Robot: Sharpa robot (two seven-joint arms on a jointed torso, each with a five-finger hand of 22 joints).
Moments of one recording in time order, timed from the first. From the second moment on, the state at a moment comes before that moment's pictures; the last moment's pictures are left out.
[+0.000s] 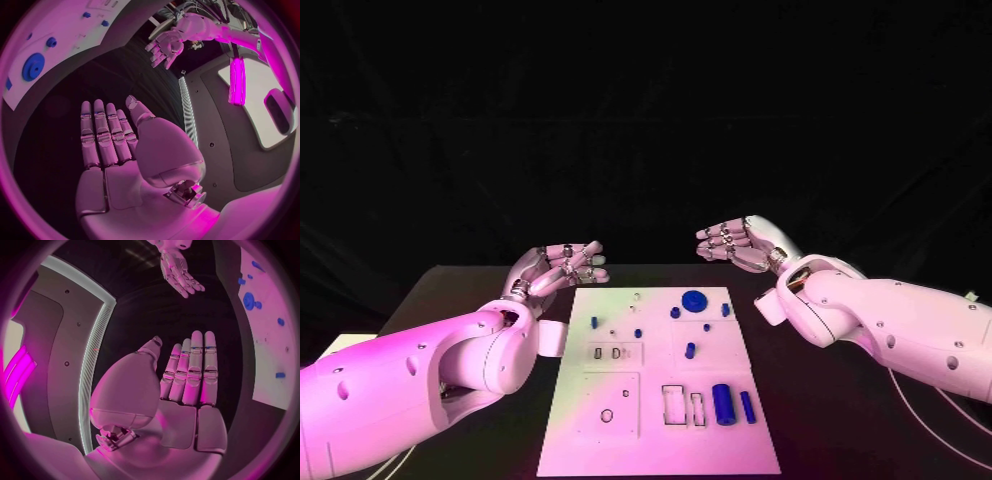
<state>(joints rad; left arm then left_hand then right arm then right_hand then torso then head) 1.13 -0.87 -0.03 1.61 0.00 -0.47 0.53 1.33 -0.02 0.15 0.18 0.15 0.97 0.21 0.15 0.07 1.11 0.14 0.14 0.07 1.17 0.09 0.24 0.18 0.17 0.97 0.20 0.39 0.17 1.18 -0.82 0.00 1.42 -0.73 -0.45 0.30 1.35 0.12 0.04 -0.16 0.24 0.90 0.22 0.09 0.06 1.00 0.17 0.10 0.06 1.03 0.14 0.11 0.07 0.16 0.80 0.26 0.25 0.11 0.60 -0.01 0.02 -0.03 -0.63</state>
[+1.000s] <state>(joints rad) 1.16 -0.95 -0.01 1.78 0.05 -0.39 0.44 1.34 -0.03 0.14 0.17 0.15 0.98 0.20 0.13 0.07 1.13 0.14 0.12 0.08 1.20 0.08 0.24 0.21 0.17 0.98 0.19 0.39 0.17 1.24 -0.79 0.02 1.47 -1.63 -0.20 -0.10 1.30 -0.04 0.25 -0.11 0.16 1.06 0.15 0.07 0.07 1.19 0.08 0.06 0.06 1.47 0.00 0.58 0.42 0.16 1.16 0.10 1.00 0.65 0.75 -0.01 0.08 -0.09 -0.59</state>
